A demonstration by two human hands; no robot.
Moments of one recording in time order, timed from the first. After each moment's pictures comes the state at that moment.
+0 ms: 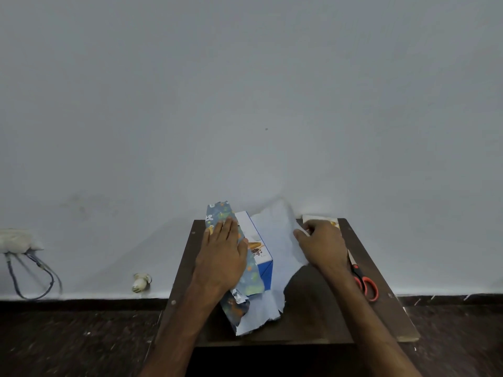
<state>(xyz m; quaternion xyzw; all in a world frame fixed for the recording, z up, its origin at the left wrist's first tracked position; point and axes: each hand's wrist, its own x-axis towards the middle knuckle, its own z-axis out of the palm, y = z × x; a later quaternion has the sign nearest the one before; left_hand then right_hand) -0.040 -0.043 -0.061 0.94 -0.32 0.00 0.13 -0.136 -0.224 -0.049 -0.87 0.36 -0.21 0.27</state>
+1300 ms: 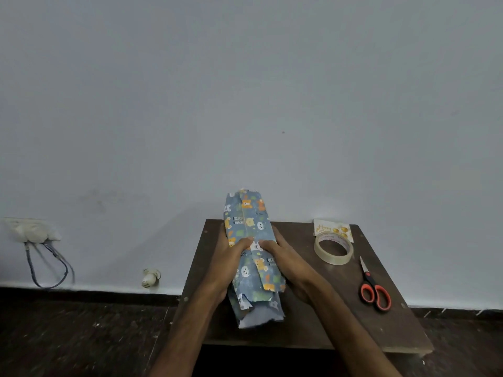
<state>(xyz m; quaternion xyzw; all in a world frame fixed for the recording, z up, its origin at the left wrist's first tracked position) -0.040 -0.031 -0.069 0.62 -0.11 -0.20 0.75 -0.106 -0.160 -0.065 -0.64 0.14 -0.04 0.76</state>
